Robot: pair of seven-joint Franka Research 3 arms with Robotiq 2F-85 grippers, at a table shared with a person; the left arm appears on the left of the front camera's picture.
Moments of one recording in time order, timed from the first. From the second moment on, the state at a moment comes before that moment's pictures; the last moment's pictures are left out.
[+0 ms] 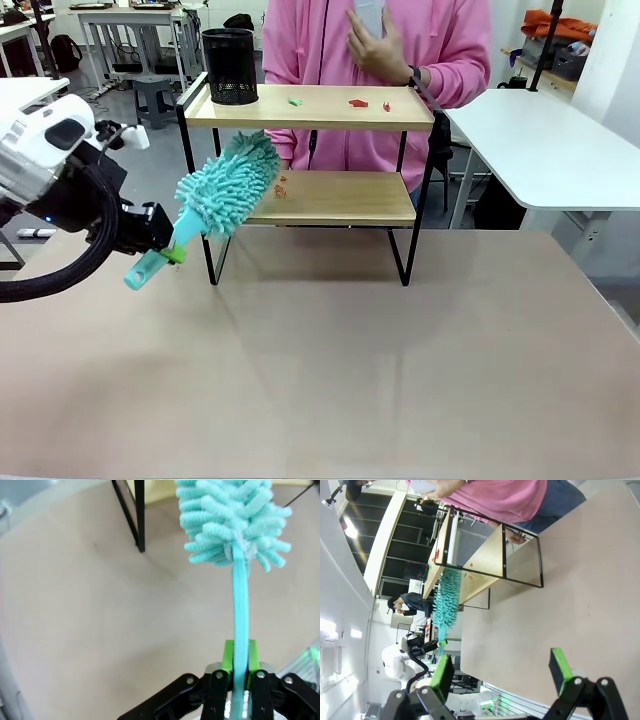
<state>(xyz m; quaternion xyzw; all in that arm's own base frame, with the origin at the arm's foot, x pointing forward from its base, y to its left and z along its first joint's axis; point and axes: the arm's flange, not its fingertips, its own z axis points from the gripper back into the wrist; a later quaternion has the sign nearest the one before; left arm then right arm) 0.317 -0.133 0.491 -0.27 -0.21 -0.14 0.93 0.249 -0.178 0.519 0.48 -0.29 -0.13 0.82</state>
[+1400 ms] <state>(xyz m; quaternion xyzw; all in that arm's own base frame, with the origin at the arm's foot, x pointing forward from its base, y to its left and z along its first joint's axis) 0.371 -0.151 0.474 -0.22 -0.26 -0.07 0.94 0.249 -0.178 0.519 0.48 -0.29 -0.13 0.82</state>
